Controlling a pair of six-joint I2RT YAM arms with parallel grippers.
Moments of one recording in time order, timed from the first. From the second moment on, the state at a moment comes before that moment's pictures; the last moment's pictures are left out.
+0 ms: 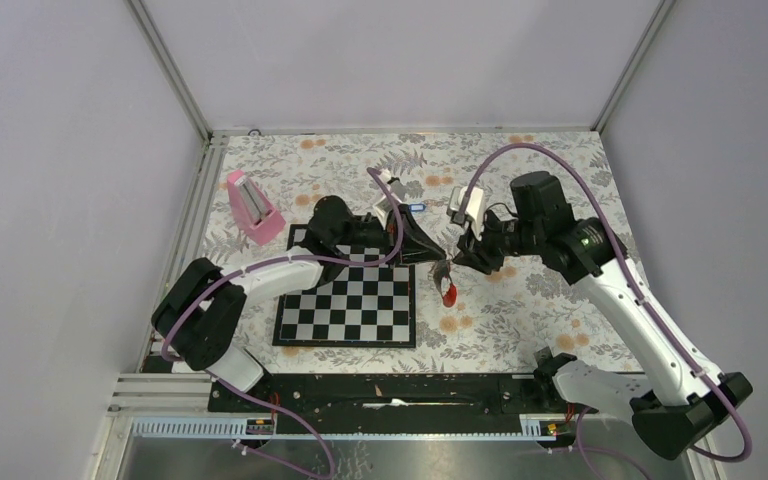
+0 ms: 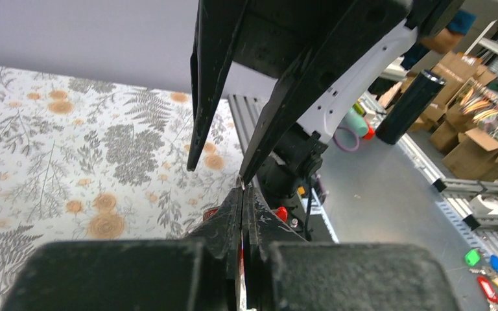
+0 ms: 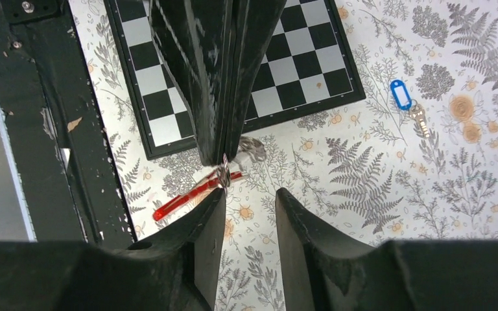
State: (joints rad) left arm -0.71 1.55 0.87 0.93 1.04 -0.51; right arm 0.52 1.11 1.25 -0.90 -0.55 -0.54
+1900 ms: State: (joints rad) left arm -0.70 1.59 0.84 1.07 0.77 -0.86; right arm 0.52 1.08 1.19 -0.79 -0.51 -0.56
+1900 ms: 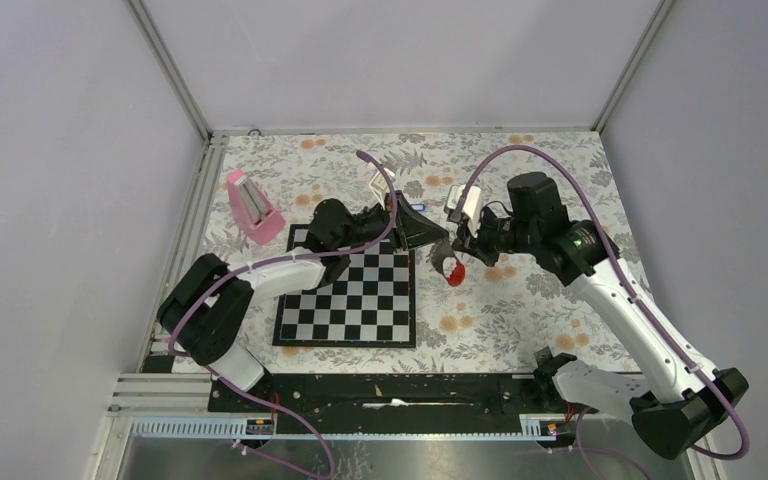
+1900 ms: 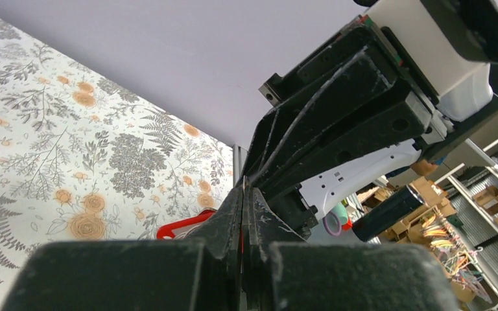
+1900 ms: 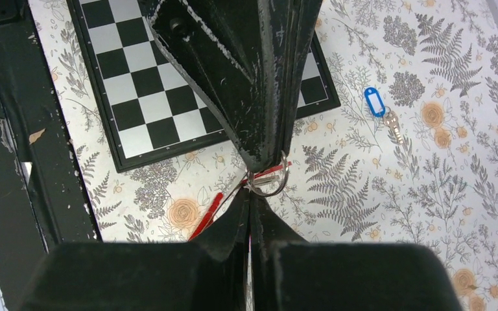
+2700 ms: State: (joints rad) left arm -0.69 1.59 0.85 0.97 0.70 -0.89; right arm 0.52 1.13 1.16 -0.72 -0.47 -0.47
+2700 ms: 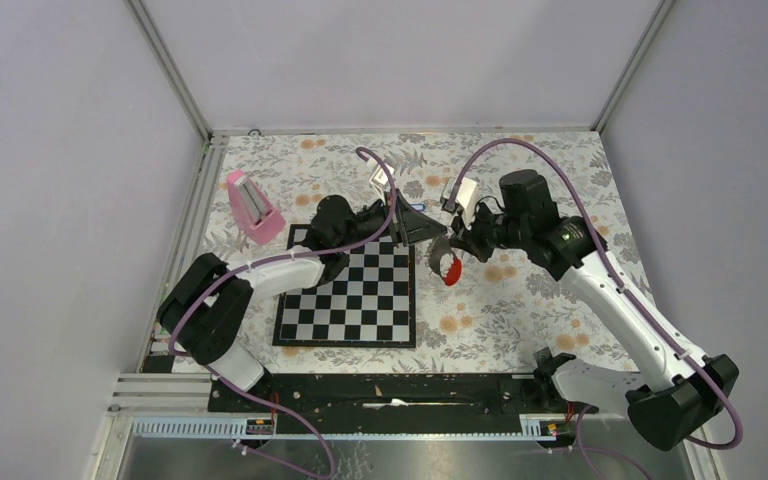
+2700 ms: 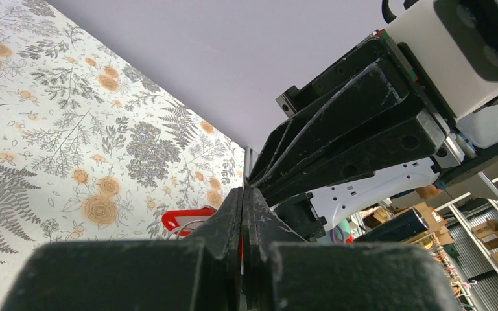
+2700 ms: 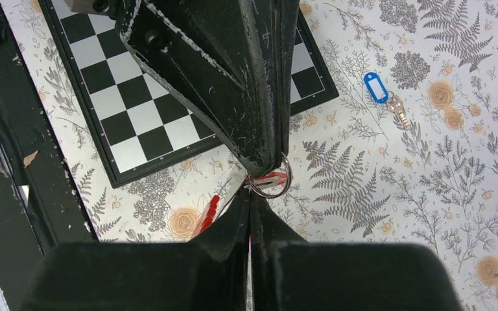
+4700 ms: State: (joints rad) left arm -0.70 1.59 0.88 0.95 0.84 -0.74; right arm 0.52 1.05 1.08 -0.68 -0.44 -0.47
